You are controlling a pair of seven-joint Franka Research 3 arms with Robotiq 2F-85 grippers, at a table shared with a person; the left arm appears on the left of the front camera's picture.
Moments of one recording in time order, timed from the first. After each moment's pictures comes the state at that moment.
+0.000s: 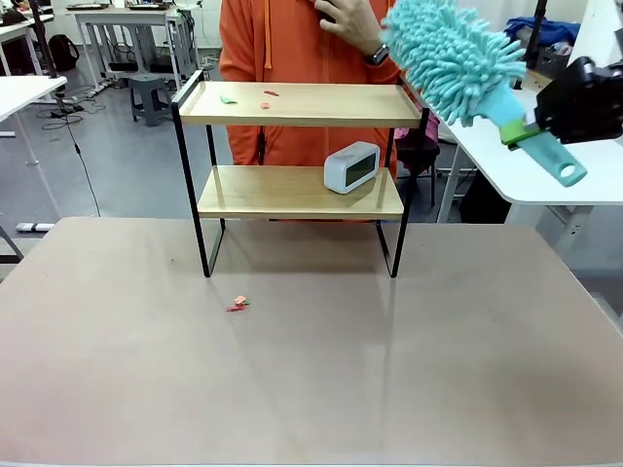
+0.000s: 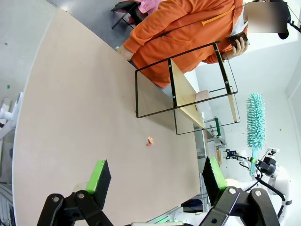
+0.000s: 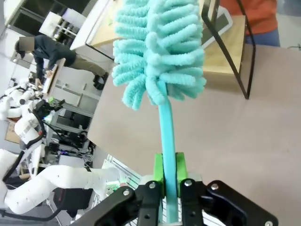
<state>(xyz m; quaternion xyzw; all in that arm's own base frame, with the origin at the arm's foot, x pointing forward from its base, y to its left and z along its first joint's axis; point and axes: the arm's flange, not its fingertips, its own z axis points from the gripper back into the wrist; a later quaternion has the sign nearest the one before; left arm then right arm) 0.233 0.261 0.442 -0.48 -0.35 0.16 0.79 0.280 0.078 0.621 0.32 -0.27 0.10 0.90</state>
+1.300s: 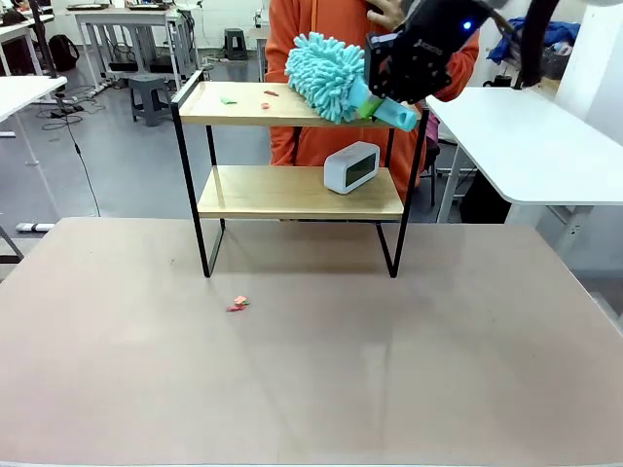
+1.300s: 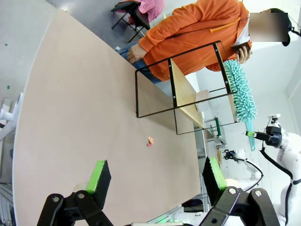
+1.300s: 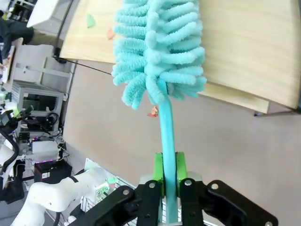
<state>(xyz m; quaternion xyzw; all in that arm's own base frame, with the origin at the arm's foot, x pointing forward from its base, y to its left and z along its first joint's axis) 0.233 0.261 0.442 -0.47 -0.35 0.15 0.79 0.422 0.248 0.651 0.22 -0.17 0.13 0.95</state>
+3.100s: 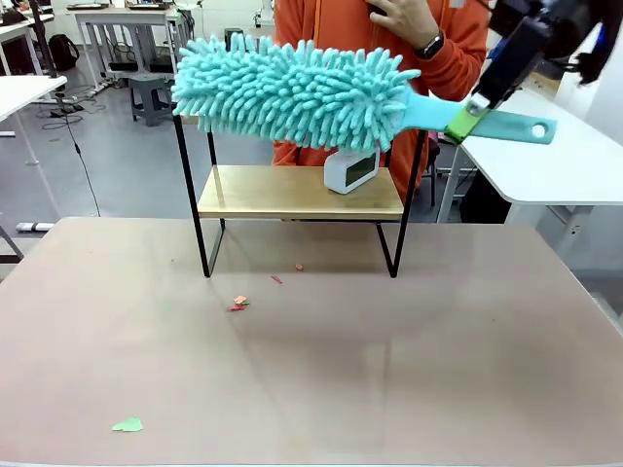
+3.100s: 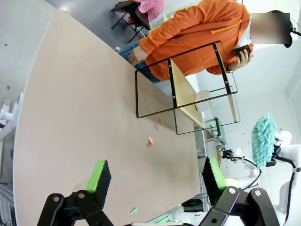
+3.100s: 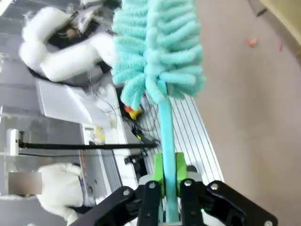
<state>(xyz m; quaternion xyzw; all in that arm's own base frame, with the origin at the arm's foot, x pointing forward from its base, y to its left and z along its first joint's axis) 0.233 0.261 0.442 -0.47 -0.35 0.15 0.79 0.373 0.127 0.653 0.42 -0.02 0.44 0.79</state>
